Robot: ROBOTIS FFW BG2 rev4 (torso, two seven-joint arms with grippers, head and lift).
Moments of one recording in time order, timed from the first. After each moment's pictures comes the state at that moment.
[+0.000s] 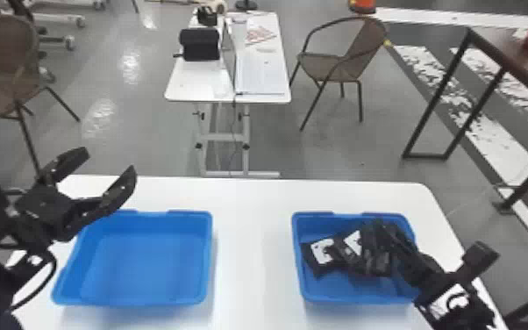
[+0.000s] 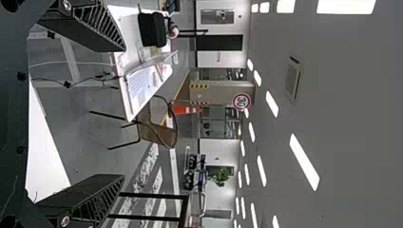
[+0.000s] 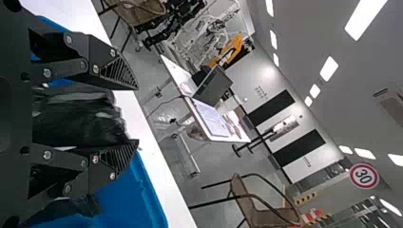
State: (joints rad) left arm 0.07 0.00 0.32 -1.67 0.06 -0.02 -0.77; right arm -0.12 -0.16 -0.27 -0.84 -0.55 -0.12 0.70
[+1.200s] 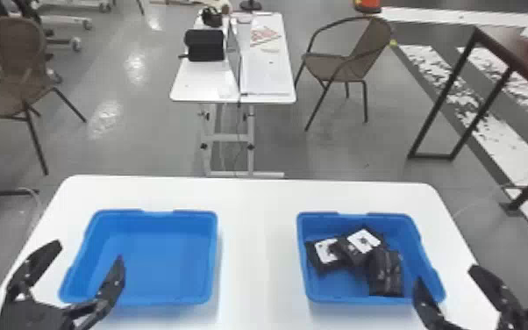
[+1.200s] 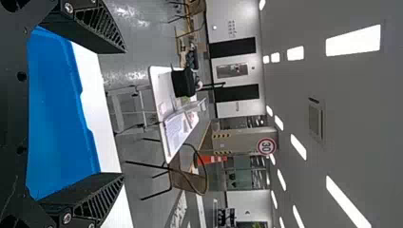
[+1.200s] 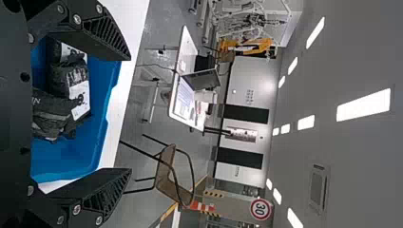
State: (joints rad) left arm 0.54 0.00 0.24 -1.85 0.01 -0.26 -0.42; right arm 0.63 0.00 -0.36 -1.78 -0.06 -0.38 0.46
